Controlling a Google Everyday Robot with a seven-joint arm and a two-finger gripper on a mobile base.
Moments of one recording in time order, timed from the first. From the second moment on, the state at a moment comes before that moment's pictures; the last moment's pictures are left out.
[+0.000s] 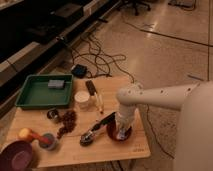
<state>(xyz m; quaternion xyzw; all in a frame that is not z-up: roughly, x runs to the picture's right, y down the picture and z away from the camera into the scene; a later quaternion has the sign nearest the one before) 0.086 0.216 0.796 -0.34 0.26 0.65 0.63</state>
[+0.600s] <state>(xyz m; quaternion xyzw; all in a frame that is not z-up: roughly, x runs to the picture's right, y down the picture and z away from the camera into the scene) 0.067 0.213 0.804 -0.35 0.25 0.63 0.64</state>
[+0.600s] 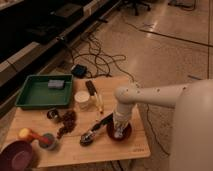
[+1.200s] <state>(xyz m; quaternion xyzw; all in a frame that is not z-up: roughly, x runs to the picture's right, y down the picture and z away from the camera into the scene) 0.027 0.222 0.777 -0.37 0.24 0.60 0.67</state>
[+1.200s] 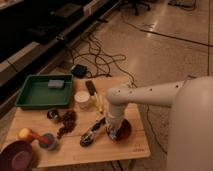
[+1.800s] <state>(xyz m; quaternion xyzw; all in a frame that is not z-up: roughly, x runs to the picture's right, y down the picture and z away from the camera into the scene) 0.067 0.234 0.756 -0.35 0.28 0.61 0.65</state>
